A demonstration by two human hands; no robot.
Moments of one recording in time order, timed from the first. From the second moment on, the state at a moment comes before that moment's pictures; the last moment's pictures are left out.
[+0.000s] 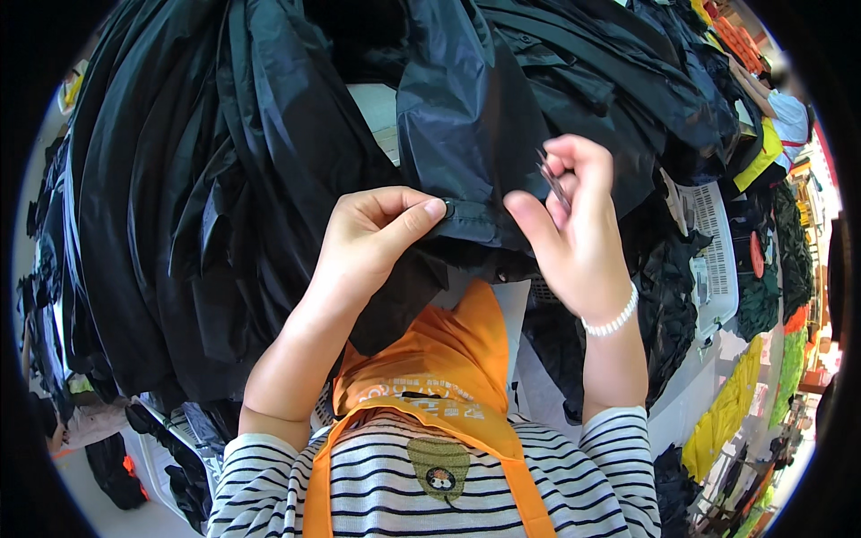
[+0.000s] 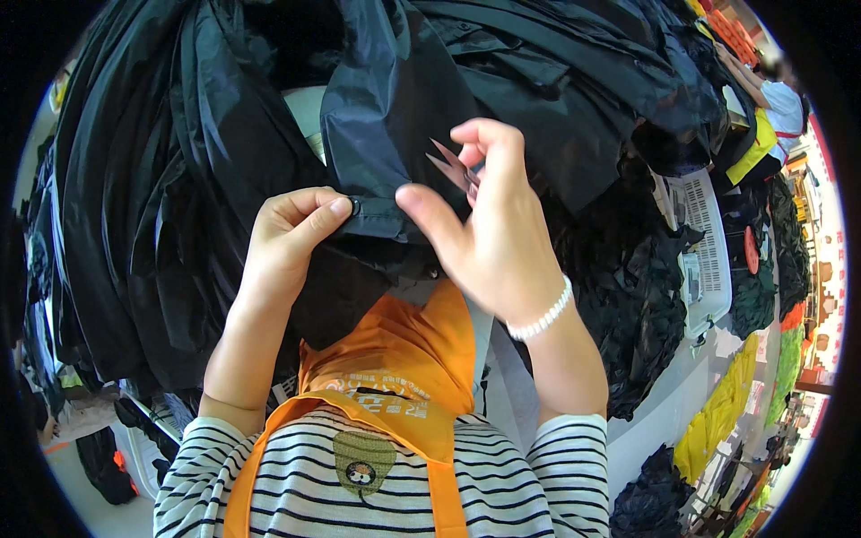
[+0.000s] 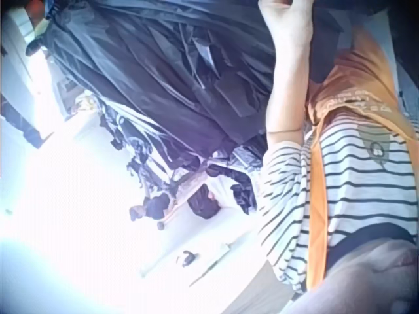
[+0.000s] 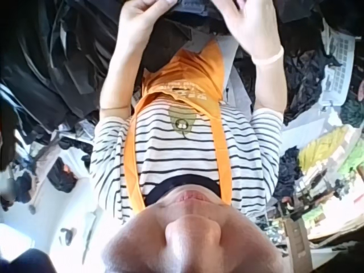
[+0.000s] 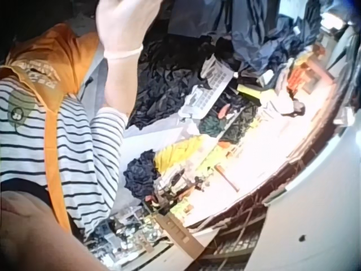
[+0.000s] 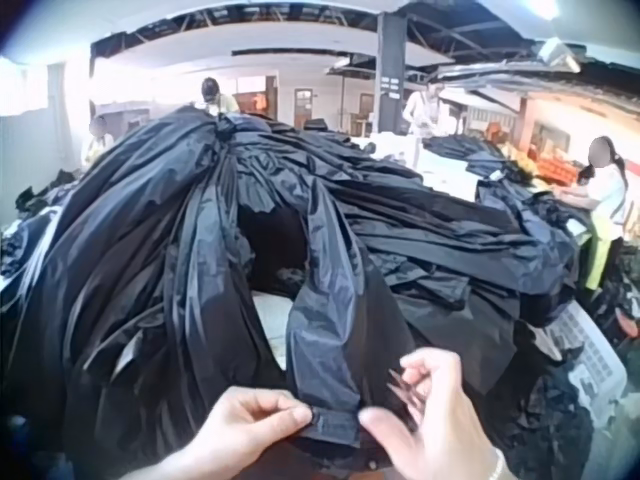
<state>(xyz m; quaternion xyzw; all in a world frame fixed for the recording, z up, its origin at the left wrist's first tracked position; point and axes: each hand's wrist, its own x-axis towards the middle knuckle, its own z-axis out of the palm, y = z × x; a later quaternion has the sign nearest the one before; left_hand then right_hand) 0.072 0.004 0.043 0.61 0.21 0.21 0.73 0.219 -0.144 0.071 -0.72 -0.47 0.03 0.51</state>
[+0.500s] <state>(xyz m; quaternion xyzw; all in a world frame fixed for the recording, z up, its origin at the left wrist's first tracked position) 0.080 -0.015 0.045 0.62 0.18 0.24 0.72 0.197 -0.157 0.068 -0.72 -0.54 0.01 0.45</state>
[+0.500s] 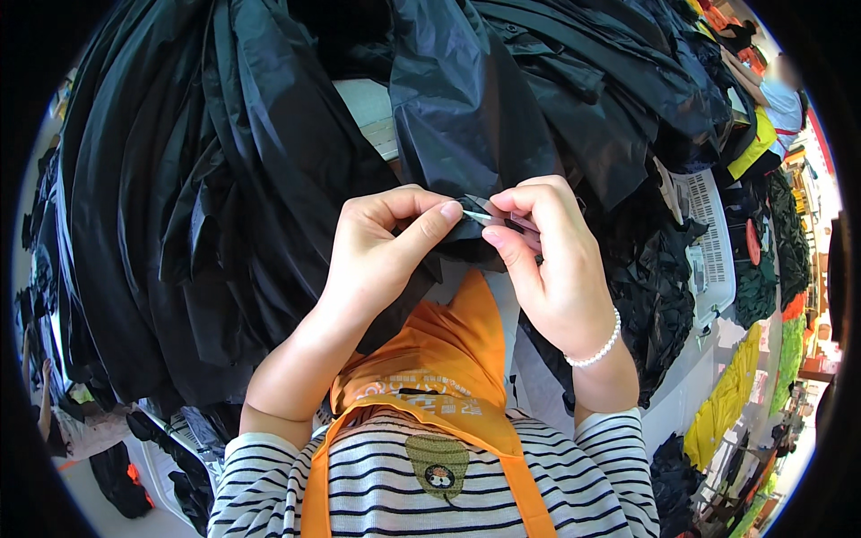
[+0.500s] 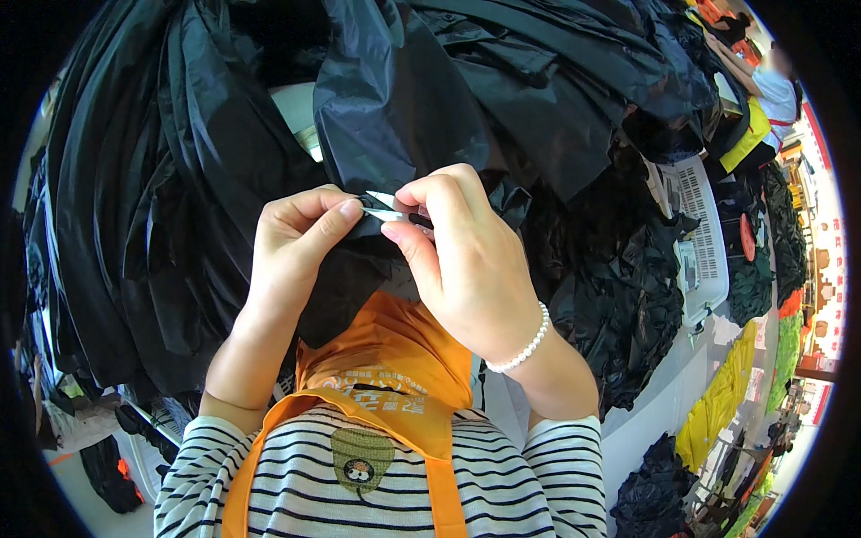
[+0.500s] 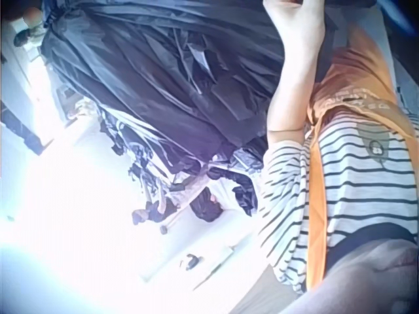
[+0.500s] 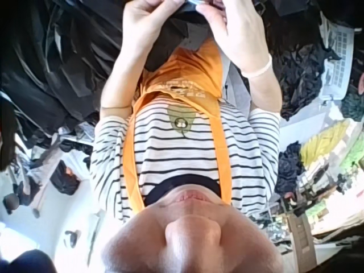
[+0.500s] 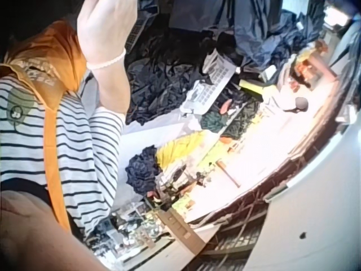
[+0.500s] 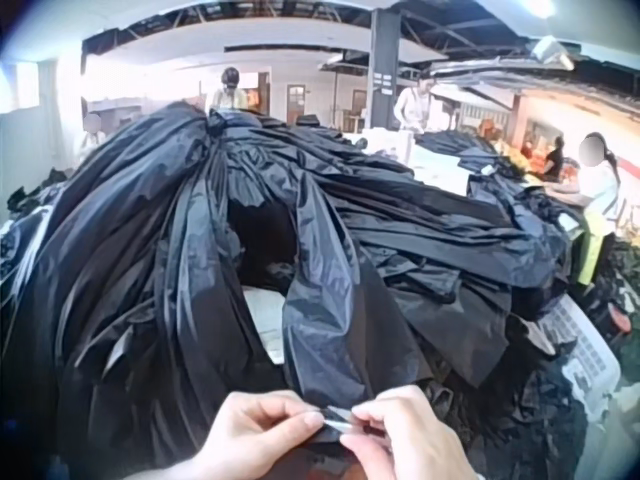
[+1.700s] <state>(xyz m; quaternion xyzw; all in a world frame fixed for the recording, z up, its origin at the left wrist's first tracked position) 0.068 -0.003 0.029 0.61 0.15 0.24 0.74 0.241 -0.167 0.045 -0.65 -0.36 0.19 0.64</state>
